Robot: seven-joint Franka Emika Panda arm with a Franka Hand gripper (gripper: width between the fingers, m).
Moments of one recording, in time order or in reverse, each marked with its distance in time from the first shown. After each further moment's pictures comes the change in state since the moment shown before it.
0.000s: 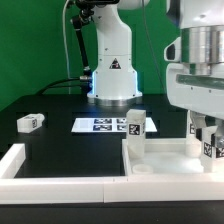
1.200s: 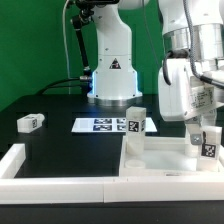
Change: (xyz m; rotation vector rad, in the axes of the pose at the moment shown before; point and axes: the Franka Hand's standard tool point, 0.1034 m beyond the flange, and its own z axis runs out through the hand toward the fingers) arm 0.005 0.013 -0.001 0.106 -0.075 0.875
